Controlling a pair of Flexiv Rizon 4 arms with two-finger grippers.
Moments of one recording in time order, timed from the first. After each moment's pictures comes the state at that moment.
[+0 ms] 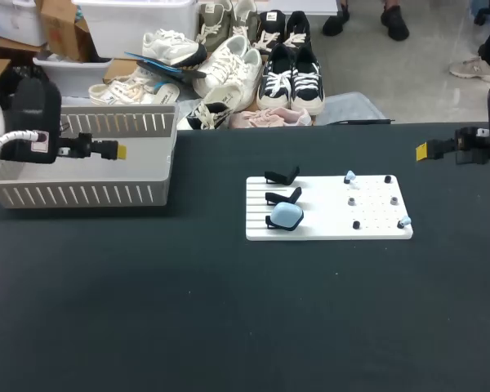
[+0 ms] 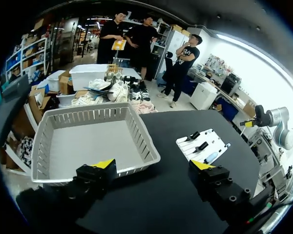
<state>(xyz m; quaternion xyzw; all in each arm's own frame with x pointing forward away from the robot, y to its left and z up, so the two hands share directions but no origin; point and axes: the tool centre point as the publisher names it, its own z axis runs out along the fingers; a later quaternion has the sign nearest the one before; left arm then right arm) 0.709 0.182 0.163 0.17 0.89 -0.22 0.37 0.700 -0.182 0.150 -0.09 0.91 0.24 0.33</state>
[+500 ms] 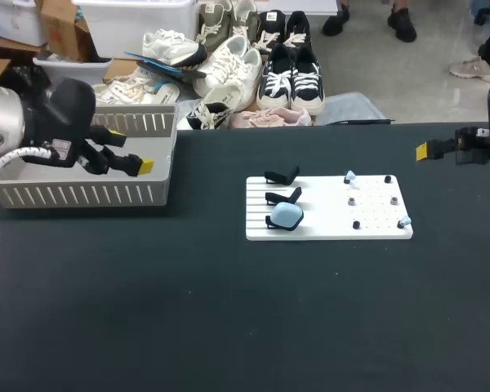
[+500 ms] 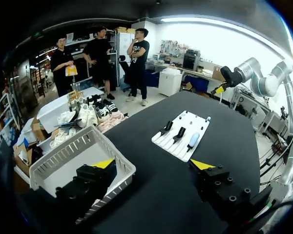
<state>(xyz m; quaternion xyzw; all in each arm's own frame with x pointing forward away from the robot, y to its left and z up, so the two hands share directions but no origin) 0.691 0.130 0.166 0.39 0.81 -0.21 0.39 0.700 -0.182 0.150 -0.09 0.91 0.24 0.33</state>
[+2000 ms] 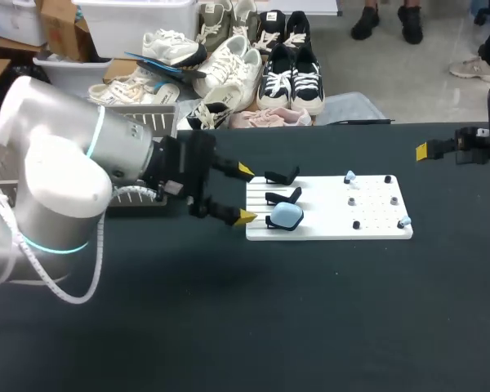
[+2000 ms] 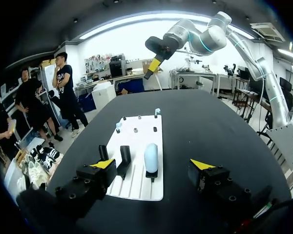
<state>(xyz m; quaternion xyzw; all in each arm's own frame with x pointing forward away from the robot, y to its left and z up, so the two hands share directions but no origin) 0.683 -0.044 0.073 0.63 0.62 -0.30 0.37 0.700 -0.182 0.150 -0.09 0.91 0.24 0.33</state>
